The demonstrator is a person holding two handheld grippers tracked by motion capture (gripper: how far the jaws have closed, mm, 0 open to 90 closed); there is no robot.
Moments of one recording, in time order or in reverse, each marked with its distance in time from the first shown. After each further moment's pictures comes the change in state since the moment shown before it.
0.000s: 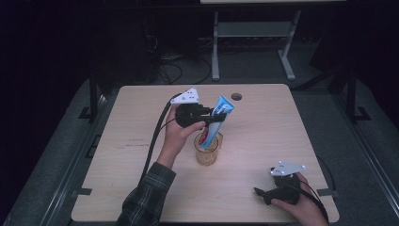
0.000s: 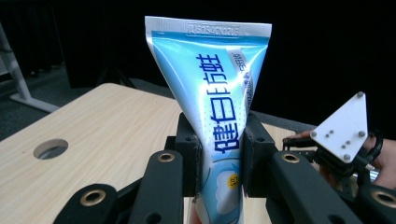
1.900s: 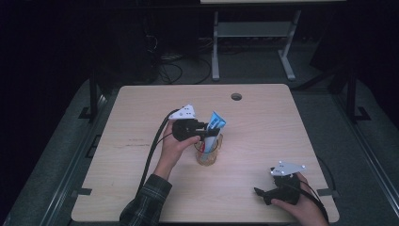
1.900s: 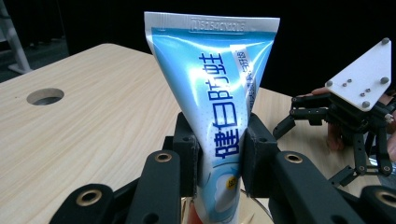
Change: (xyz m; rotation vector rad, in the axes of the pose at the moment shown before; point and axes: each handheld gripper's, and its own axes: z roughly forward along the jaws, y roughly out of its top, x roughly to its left) left arm 0.002 -0.051 -0.002 0.056 0.019 -0.049; right arm 0.000 0.000 0.000 0.000 0.001 0.000
